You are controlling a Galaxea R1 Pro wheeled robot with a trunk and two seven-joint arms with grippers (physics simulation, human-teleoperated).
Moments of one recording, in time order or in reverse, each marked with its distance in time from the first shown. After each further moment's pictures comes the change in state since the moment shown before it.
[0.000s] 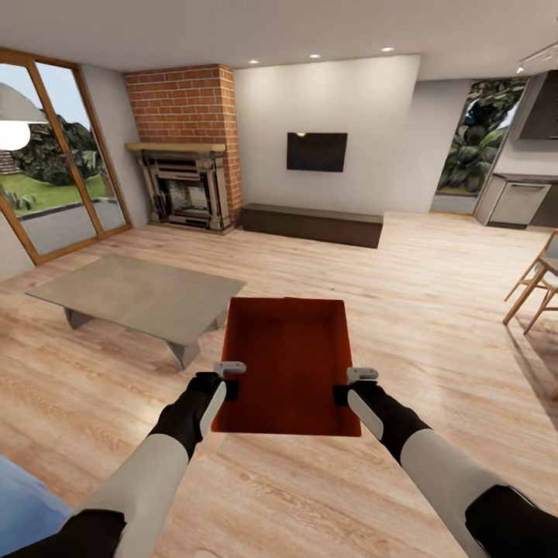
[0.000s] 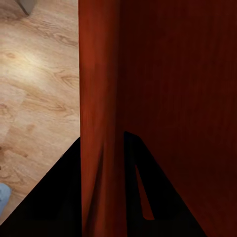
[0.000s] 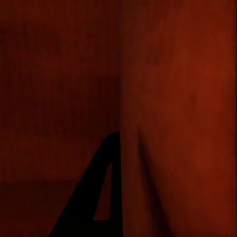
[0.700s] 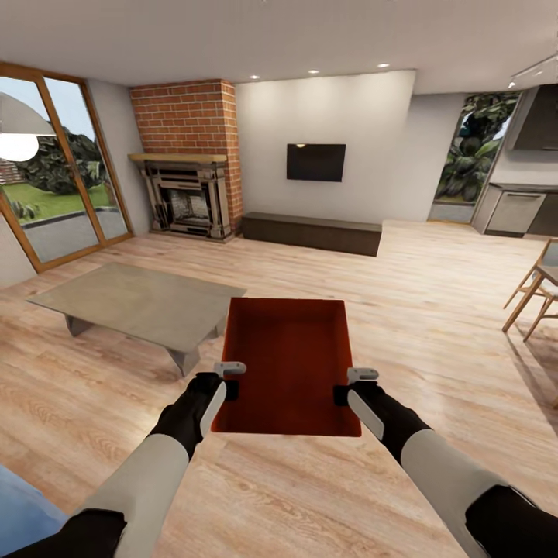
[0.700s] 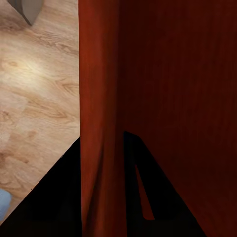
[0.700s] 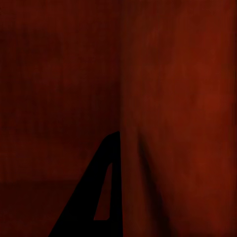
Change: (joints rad) left arm 0.000 -0.001 0.000 0.002 0.002 -0.002 0.000; right arm 0.000 -0.001 0.001 0.000 -0.002 0.001 0.000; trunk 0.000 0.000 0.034
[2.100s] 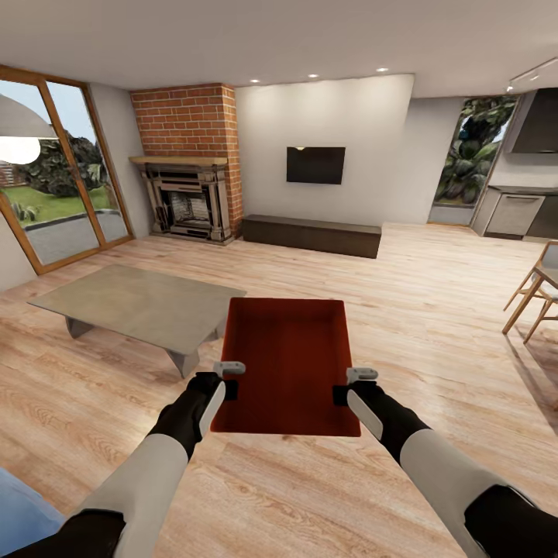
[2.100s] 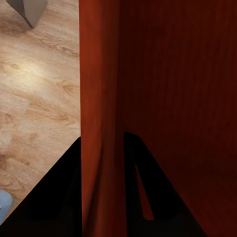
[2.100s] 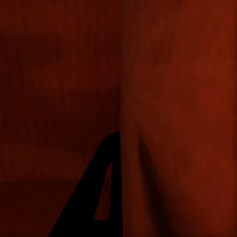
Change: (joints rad) left arm 0.000 0.003 -0.001 -0.005 0.000 0.006 0.000; right arm 0.000 0.004 -0.003 0.001 0.003 0.000 0.000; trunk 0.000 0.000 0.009
